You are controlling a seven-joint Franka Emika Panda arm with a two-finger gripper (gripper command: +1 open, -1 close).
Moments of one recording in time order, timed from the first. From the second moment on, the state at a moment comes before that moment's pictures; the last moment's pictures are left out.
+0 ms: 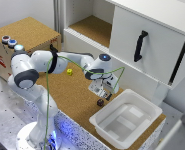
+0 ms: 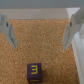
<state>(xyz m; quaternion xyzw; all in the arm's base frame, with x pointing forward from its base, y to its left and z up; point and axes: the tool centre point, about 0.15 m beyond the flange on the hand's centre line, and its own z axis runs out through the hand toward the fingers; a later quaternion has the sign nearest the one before) 0.350 -0.211 0.317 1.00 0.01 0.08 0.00</state>
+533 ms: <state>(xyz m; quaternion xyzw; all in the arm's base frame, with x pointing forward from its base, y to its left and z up) 0.338 -0.212 0.305 1.00 0.02 0.06 0.00</state>
